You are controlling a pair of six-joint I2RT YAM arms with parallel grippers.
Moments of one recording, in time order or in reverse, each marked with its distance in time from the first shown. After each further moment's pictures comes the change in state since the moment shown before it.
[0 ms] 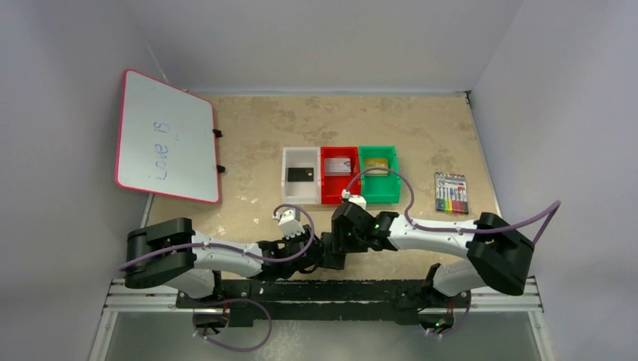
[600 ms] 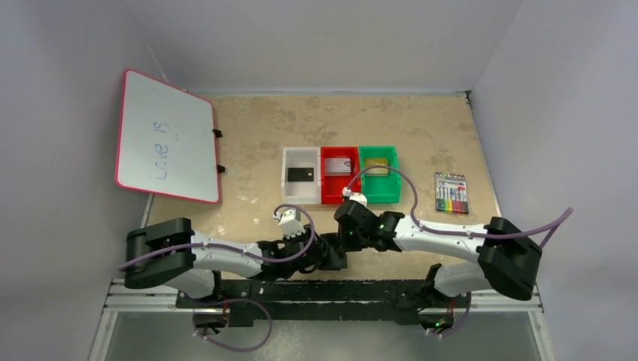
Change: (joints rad) left arm 0.000 -0.002 -0.001 0.004 0.000 0.003; right arm 0.003 -0.015 0.029 -0.018 0.012 -0.002
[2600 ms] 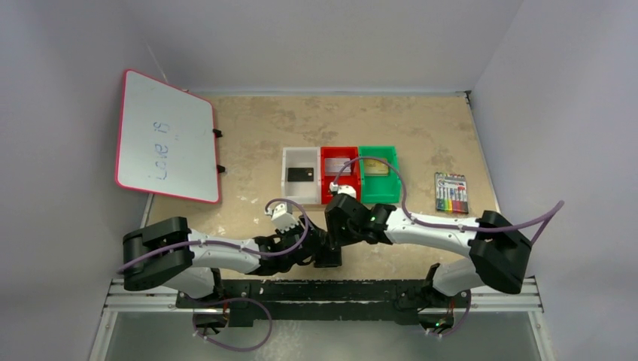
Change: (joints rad) left arm 0.072 -0.017 -0.012 0.042 -0.039 -0.020; right arm 0.000 0.086 0.110 -0.045 0.016 -0.184
